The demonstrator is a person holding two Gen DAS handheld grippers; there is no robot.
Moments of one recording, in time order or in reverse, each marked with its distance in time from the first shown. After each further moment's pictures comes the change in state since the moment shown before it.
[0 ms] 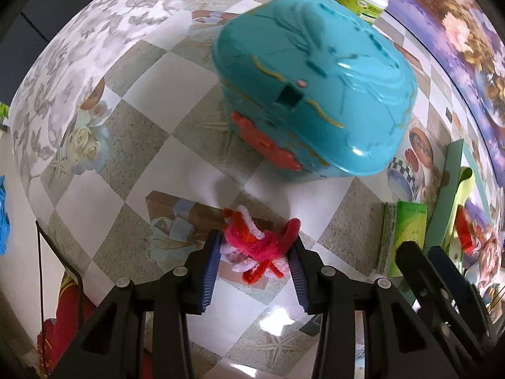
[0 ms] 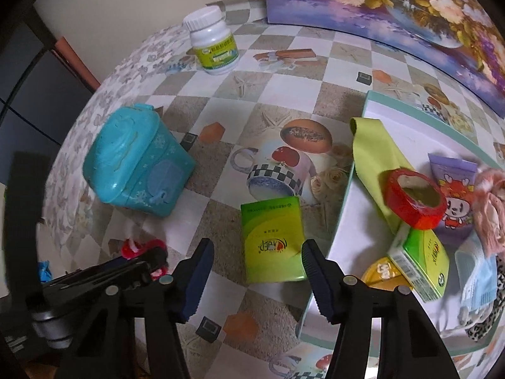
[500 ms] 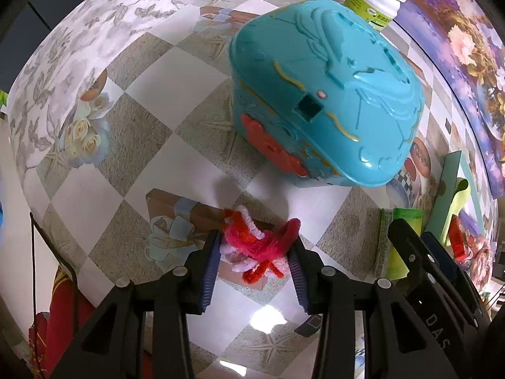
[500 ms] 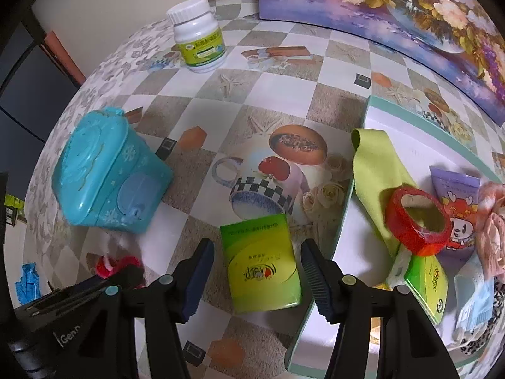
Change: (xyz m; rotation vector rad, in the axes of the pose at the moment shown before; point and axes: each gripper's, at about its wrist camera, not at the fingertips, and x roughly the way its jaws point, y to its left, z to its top) left arm 0.001 0.012 0.005 -0.036 0.009 -0.025; right arm 0.019 -0.001 0.016 -0.010 0.006 -0.056
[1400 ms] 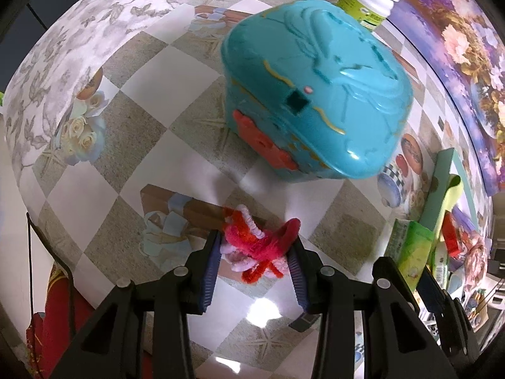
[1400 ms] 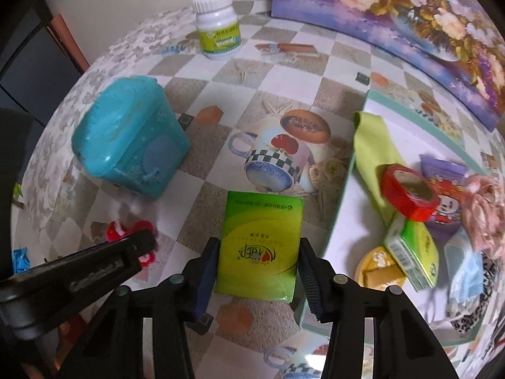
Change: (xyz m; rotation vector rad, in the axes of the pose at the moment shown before) left arm -0.006 -0.003 -0.003 0.012 0.007 -0.034; right arm -0.029 0.015 -0.031 -0.037 -0.006 -0.042
